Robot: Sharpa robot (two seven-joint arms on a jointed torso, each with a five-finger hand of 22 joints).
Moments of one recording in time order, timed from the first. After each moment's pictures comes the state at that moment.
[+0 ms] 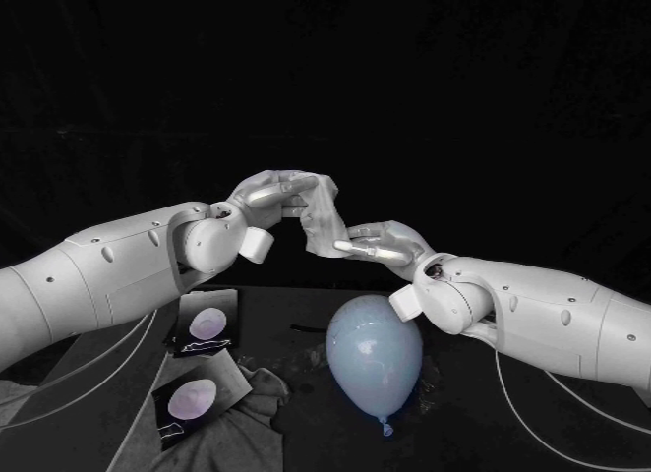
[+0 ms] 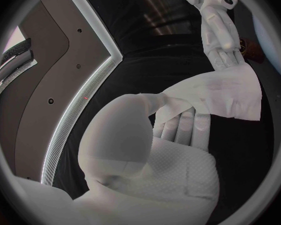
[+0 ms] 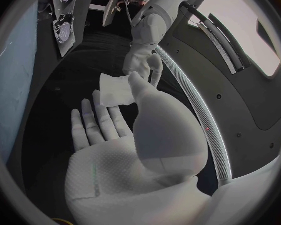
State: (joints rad) left arm 1.46 -0.60 -0.05 1.12 0.07 0.11 0.26; left_hand 1.41 -0.03 0.73 0.13 0.05 0.69 0.19 0.71 0.40 1.05 0.17 0.06 0.06 1.00 0.14 0.07 0.21 0.18 1.05 0.23 0.19 0.07; right arm 1.36 -0.56 -0.15 1.24 -0.15 -0.20 0.33; right_hand 1.31 -0.12 0.19 0.06 0.05 0.74 0.19 0.21 0.38 0.82 0.24 0.25 0.07 0.43 0.24 0.38 0.51 0.10 0.35 0.29 0.06 0.13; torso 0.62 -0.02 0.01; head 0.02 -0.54
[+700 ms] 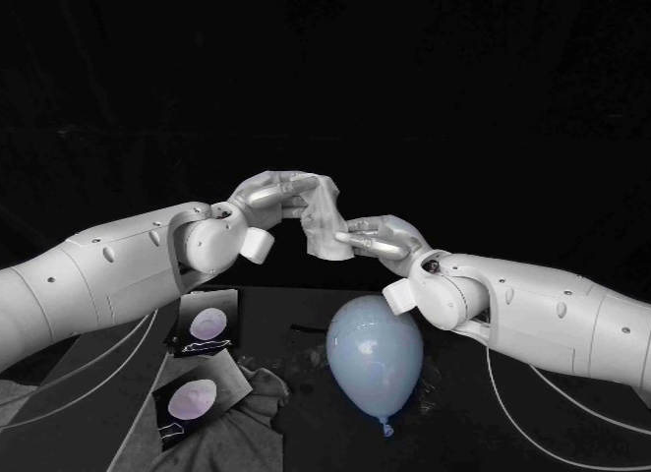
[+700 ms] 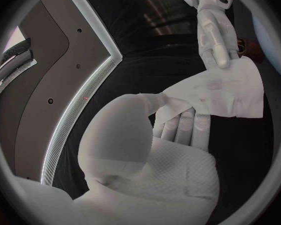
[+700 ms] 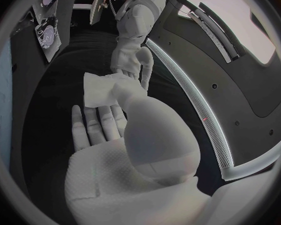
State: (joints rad) left arm 1.46 -0.60 -0.05 1.12 0.07 0.11 0.26; left_hand 1.41 -0.03 0.73 0.13 0.04 0.68 0.19 0.71 0.41 1.05 0.17 0.06 0.06 1.00 0.14 0.07 0.21 0.18 1.05 0.23 0.19 0.07; right arm 1.37 -0.54 -0.14 1.23 -0.05 -0.18 0.37; right_hand 1.45 0.01 0.37 -0.01 0.05 0.87 0.20 0.22 0.35 0.97 0.18 0.28 0.06 0.56 0.19 0.43 0.52 0.14 0.43 0.29 0.08 0.15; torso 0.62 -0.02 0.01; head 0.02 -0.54
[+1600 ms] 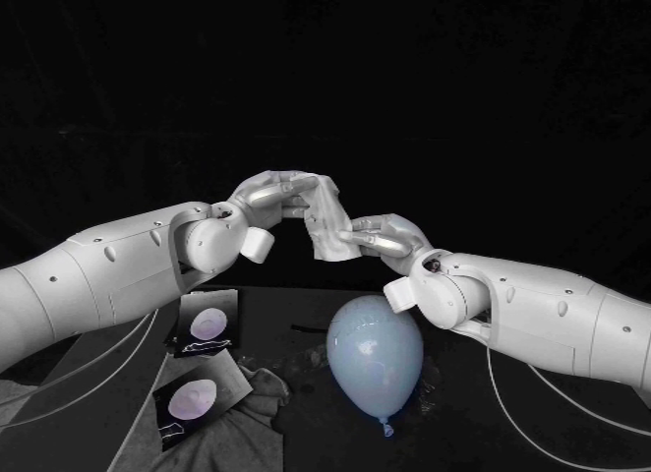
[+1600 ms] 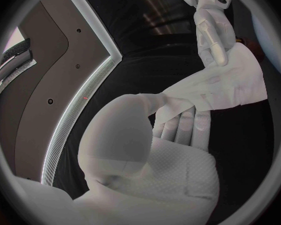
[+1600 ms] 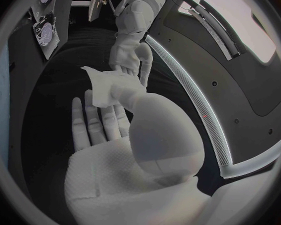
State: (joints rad) left arm 1.46 -0.59 -0.05 1.11 0.07 0.11 0.25; left_hand 1.40 -0.03 0.73 0.13 0.04 0.68 0.19 0.71 0.41 1.05 0.17 0.06 0.06 1.00 0.14 0.07 0.21 0.17 1.05 0.23 0.19 0.07; right arm 1.37 -0.54 -0.14 1.22 -0.03 -0.20 0.37; right_hand 1.35 0.00 0.58 -0.07 0.05 0.98 0.18 0.31 0.39 1.12 0.13 0.35 0.11 0.64 0.16 0.42 0.49 0.17 0.58 0.29 0.14 0.18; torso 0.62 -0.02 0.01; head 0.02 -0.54
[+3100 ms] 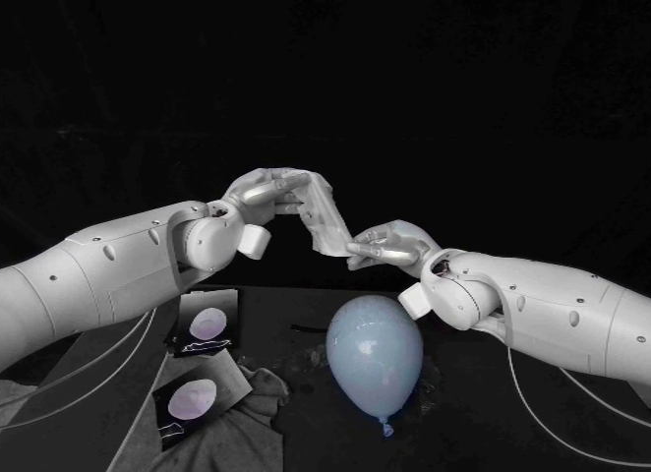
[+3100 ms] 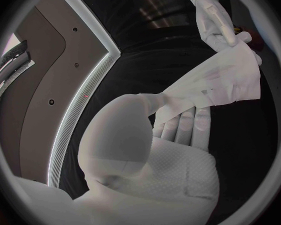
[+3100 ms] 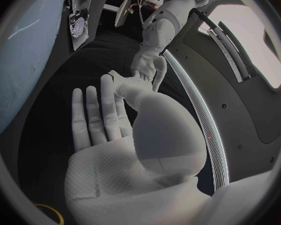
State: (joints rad) left arm 1.46 -0.59 -0.05 1.08 0.07 0.06 0.27; left_hand 1.41 -0.03 0.73 0.13 0.05 0.68 0.18 0.72 0.42 1.05 0.17 0.06 0.06 1.00 0.14 0.07 0.21 0.17 1.05 0.23 0.19 0.07; right arm 1.37 -0.58 -0.14 1.23 -0.27 -0.22 0.24; right_hand 1.37 -0.07 0.54 0.03 0.04 0.97 0.15 0.46 0.44 1.15 0.10 0.45 0.19 0.73 0.13 0.43 0.49 0.17 0.71 0.26 0.25 0.23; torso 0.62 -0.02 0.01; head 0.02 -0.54
